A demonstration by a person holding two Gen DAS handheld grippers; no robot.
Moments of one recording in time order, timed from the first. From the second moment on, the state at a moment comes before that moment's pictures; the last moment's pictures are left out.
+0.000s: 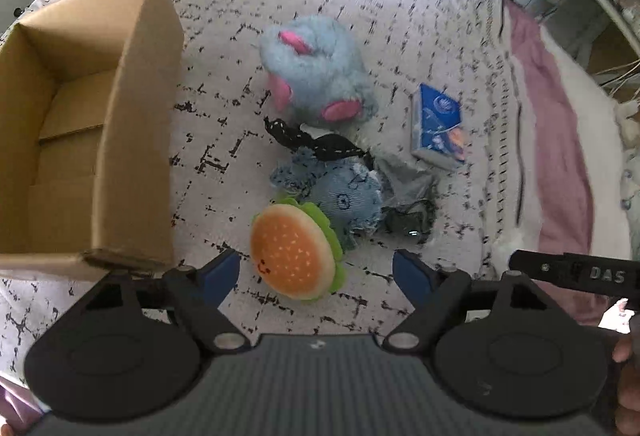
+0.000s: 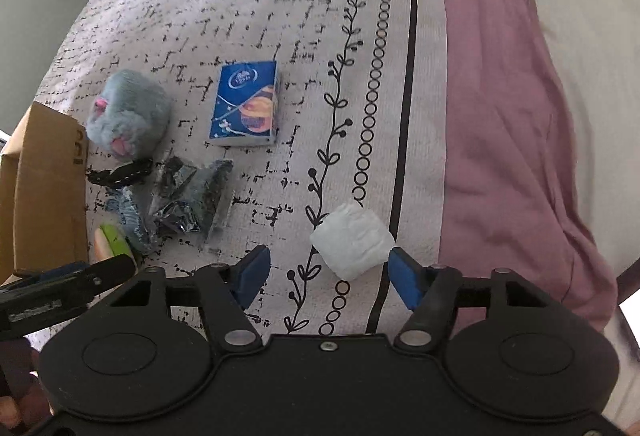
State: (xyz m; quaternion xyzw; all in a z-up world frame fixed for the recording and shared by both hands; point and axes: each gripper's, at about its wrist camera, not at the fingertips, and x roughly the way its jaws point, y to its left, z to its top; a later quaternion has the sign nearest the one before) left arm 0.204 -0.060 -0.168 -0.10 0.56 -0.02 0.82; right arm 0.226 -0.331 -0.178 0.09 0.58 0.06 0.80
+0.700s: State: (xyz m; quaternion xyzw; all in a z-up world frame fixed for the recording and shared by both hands) left arm 0.238 -0.066 -0.174 -0.11 0.59 -0.01 0.80; right arm 0.240 -0.329 -0.195 0.11 0.60 0.02 0.79
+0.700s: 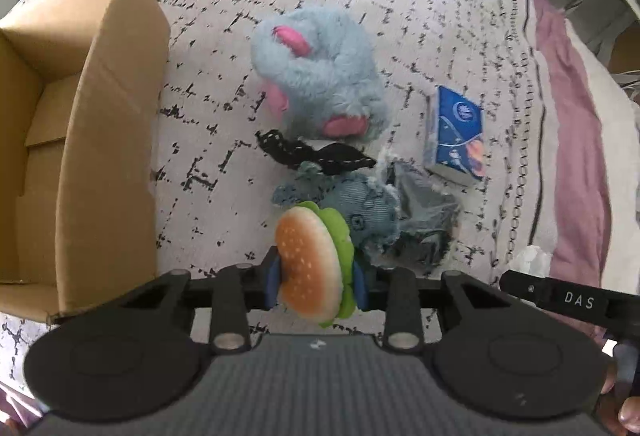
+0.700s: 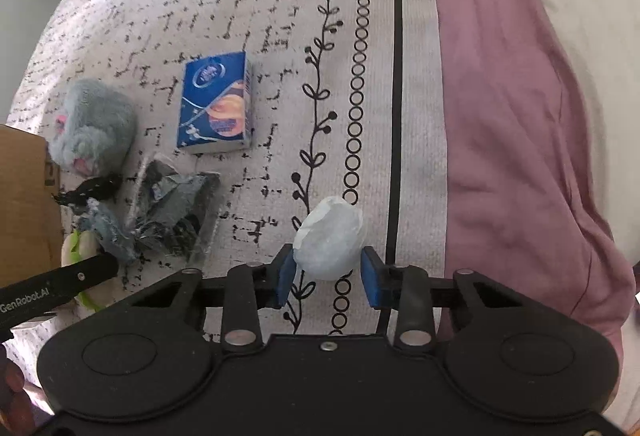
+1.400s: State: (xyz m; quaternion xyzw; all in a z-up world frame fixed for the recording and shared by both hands) left arm 0.177 -0.039 -0.106 -0.13 0.50 -0.06 0.85; right arm 0.189 -0.287 -0.115 0.08 0.49 0.04 0.87
